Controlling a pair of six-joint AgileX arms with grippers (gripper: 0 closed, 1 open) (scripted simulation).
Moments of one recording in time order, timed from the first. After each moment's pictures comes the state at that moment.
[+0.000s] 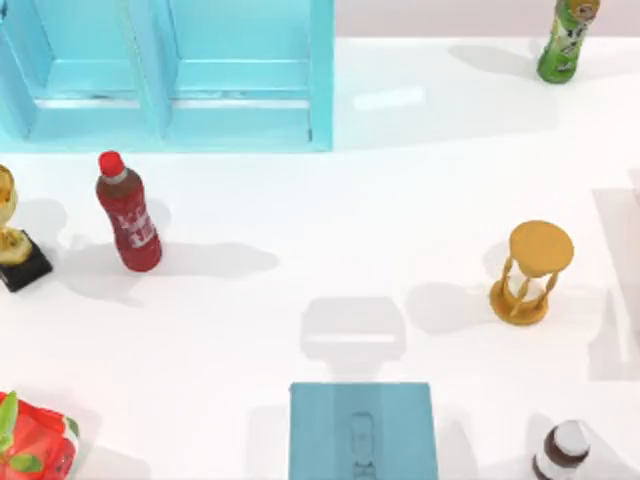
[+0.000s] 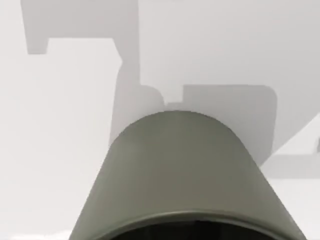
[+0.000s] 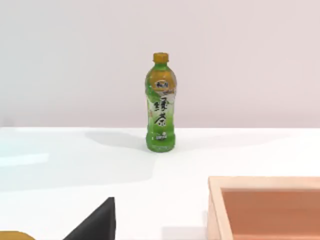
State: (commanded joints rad) left arm 0.83 1.87 1.16 -0.86 0.00 2.43; right arm 0.00 0.00 0.00 0.00 0.00 0.00
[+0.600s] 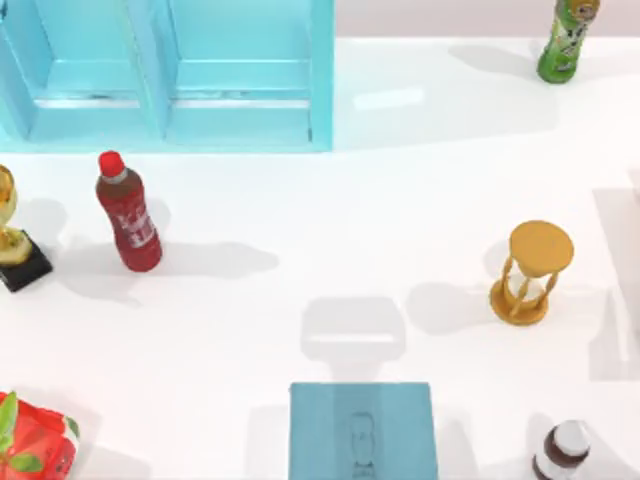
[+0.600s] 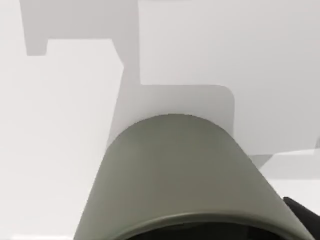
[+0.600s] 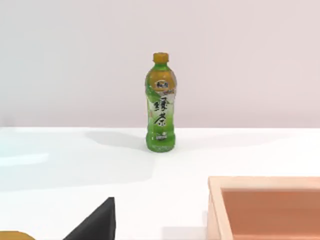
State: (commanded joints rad) left arm 0.83 1.87 1.16 -0.86 0.00 2.43; right arm 0.00 0.00 0.00 0.00 0.00 0.00
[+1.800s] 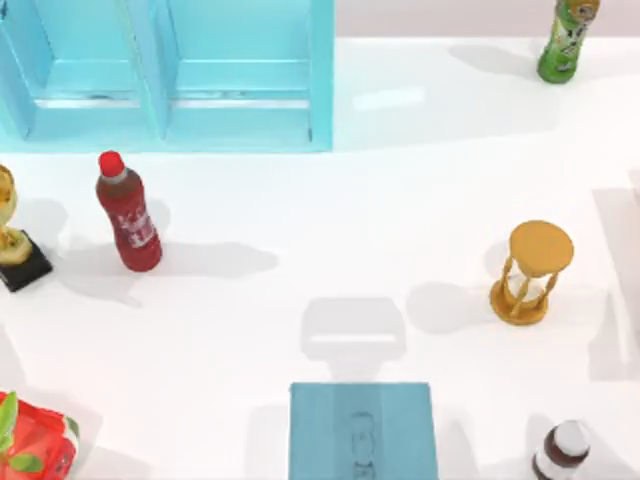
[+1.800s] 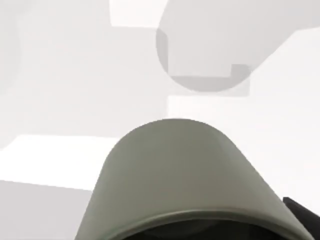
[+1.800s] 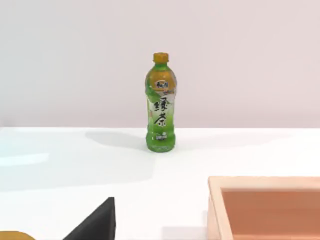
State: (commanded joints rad) left arm 0.77 1.76 1.31 -1.06 0.05 2.28; right arm 0.00 0.00 0.00 0.00 0.00 0.00
